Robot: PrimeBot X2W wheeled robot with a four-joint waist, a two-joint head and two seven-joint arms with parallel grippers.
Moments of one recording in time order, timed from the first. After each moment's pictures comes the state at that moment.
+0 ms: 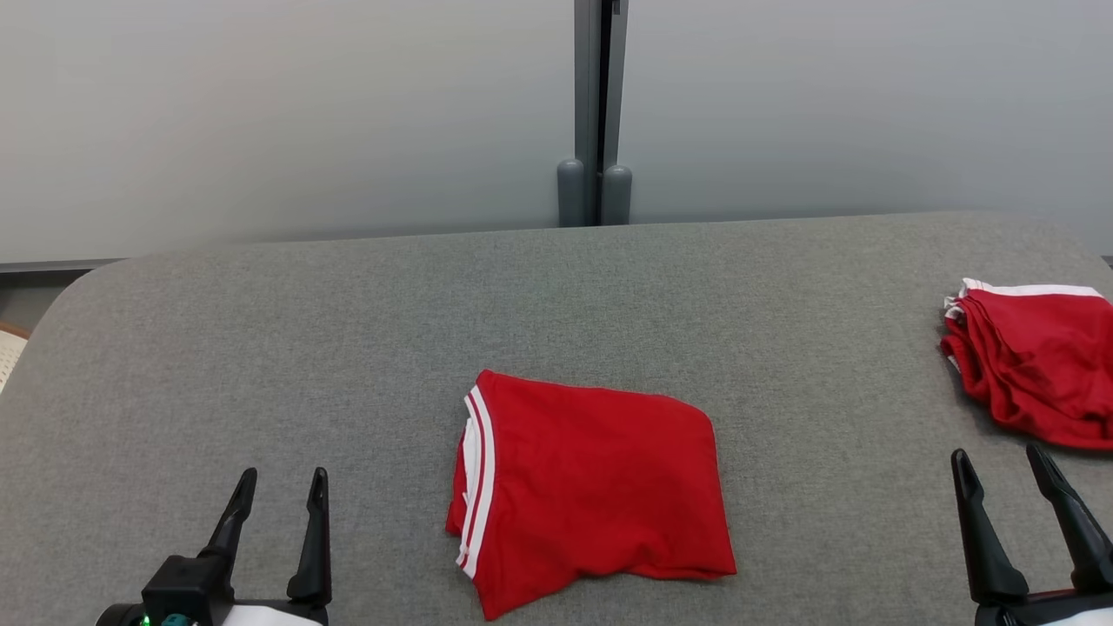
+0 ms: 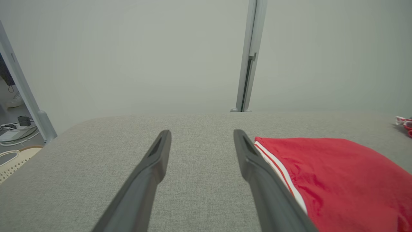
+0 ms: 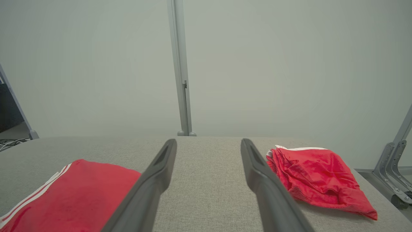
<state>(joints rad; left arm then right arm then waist) 0.07 0.12 -0.07 0.18 -0.22 -0.01 -0.25 0.21 -0.22 0.00 -0.13 0.27 0.13 -0.09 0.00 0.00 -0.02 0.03</state>
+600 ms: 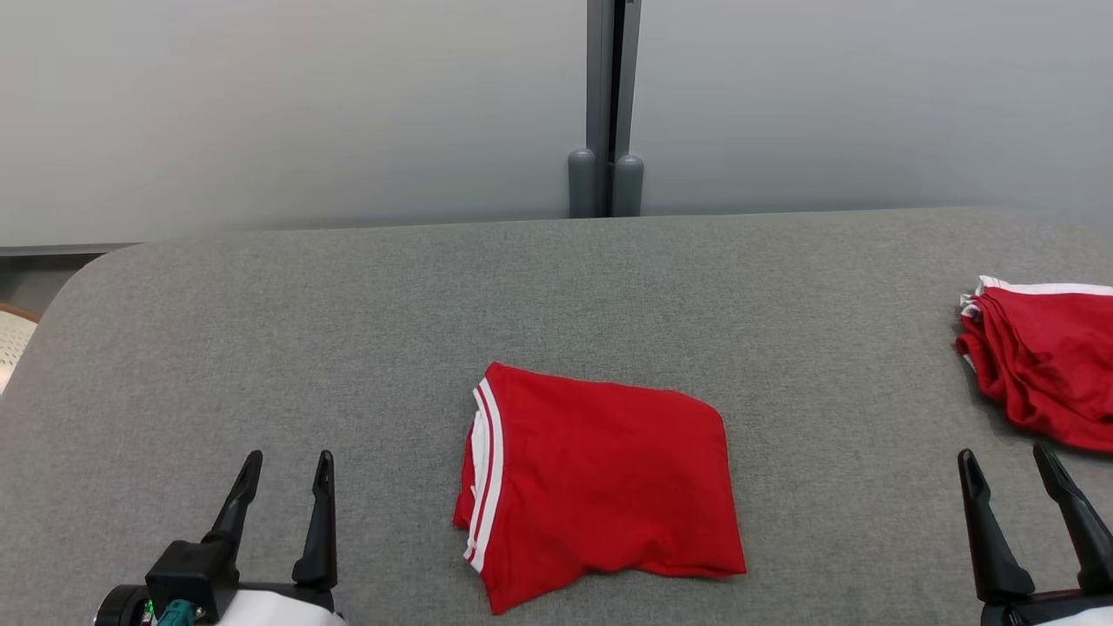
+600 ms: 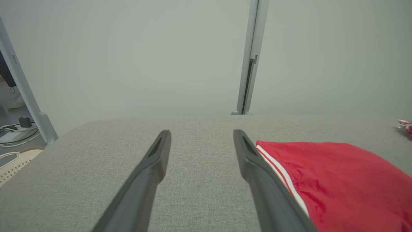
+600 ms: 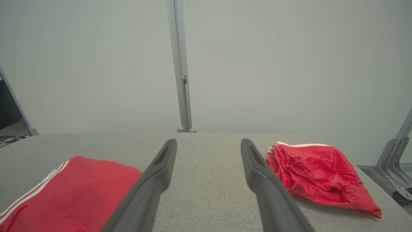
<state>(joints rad) 0.06 0.13 -0.08 0.18 -0.23 0.00 -0.25 0.21 -0.21 -0.01 -0.12 0.27 0.13 -0.08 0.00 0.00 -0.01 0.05</state>
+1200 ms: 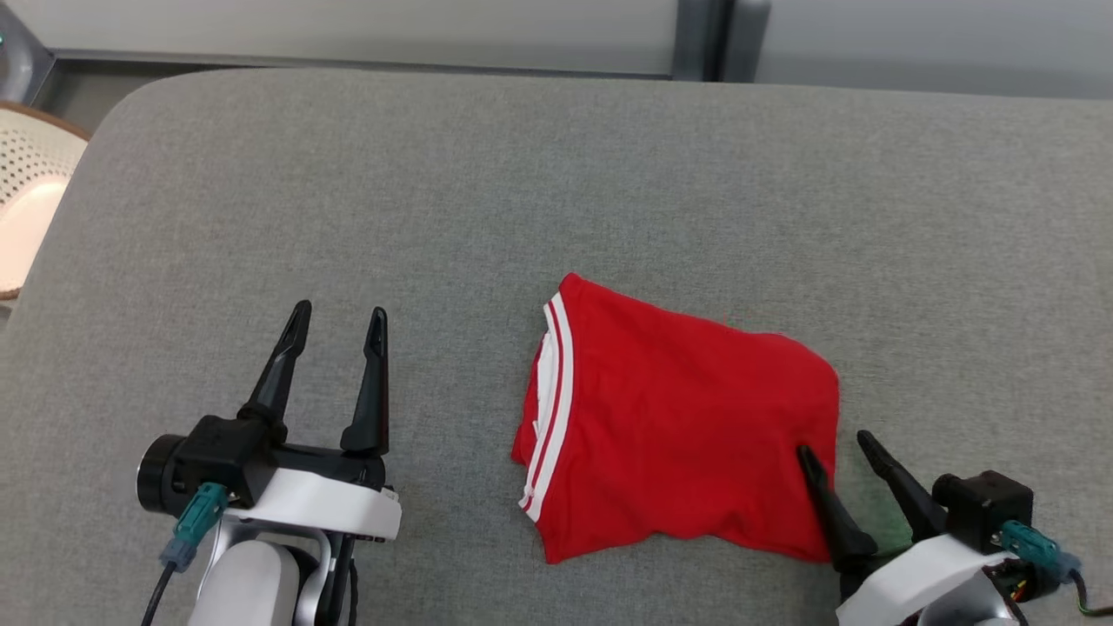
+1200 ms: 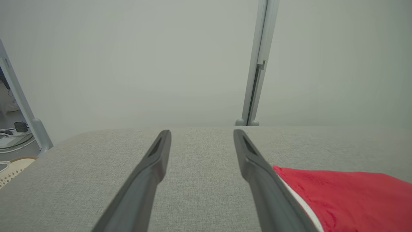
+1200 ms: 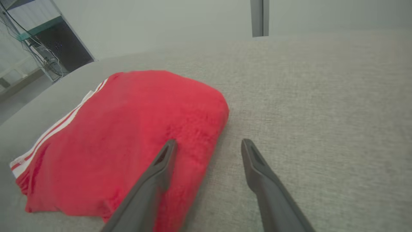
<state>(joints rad) -0.17 0.08 -0.14 0.14 -0.22 -0.03 -0.26 -0.02 -0.21 0.24 0.16 0.35 0.13 -0.05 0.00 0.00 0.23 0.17</state>
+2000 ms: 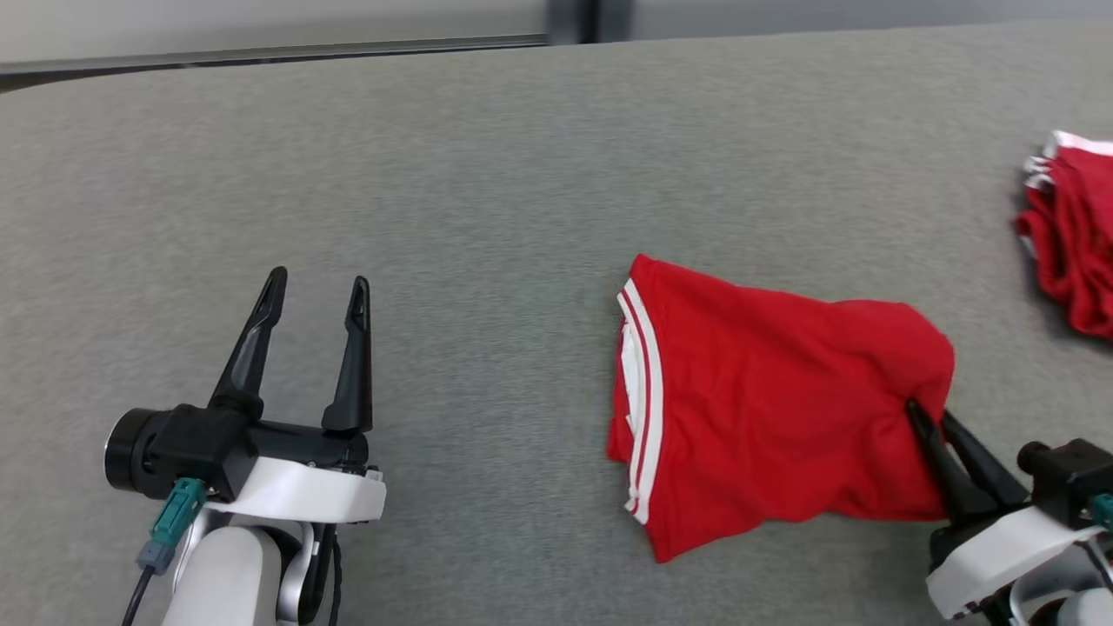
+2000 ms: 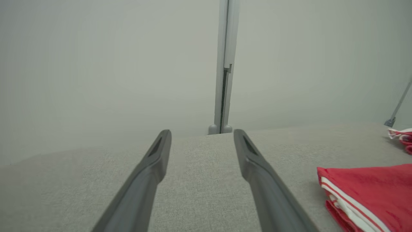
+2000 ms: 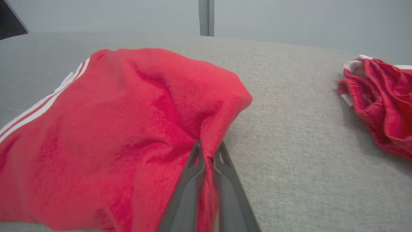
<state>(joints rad) -0.19 0.07 -0.10 0.07 -0.15 -0.04 -0.26 -0.05 -0.36 0.21 0.13 0.32 0.13 -0.04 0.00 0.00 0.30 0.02</state>
